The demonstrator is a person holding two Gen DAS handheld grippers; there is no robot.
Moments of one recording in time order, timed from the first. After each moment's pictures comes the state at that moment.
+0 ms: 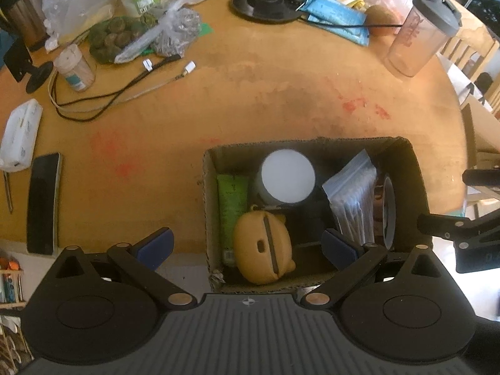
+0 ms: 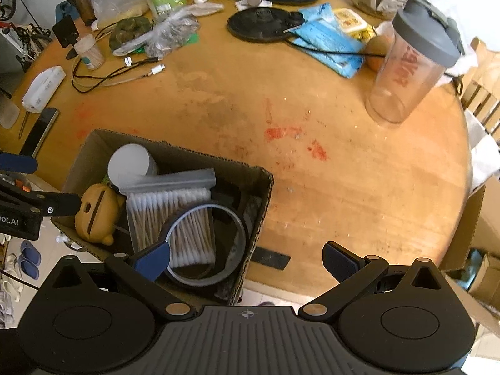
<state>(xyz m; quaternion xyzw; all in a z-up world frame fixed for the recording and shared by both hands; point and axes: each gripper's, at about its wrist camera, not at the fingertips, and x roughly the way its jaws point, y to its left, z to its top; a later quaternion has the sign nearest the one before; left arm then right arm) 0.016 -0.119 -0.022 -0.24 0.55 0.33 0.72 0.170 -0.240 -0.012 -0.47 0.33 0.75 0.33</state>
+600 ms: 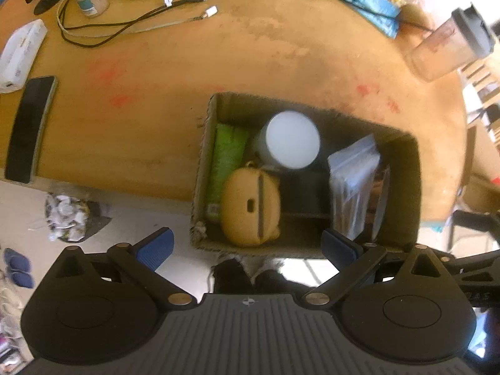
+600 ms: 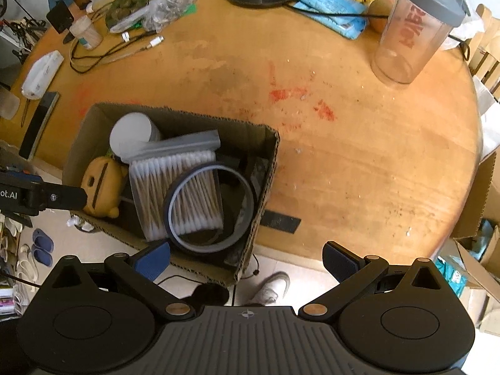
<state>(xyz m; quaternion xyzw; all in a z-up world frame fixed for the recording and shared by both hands) 0.003 -0.117 -0.035 -0.37 0.56 0.36 0.65 0.174 -0.246 -0.021 -0.52 0.35 0.72 0.29</state>
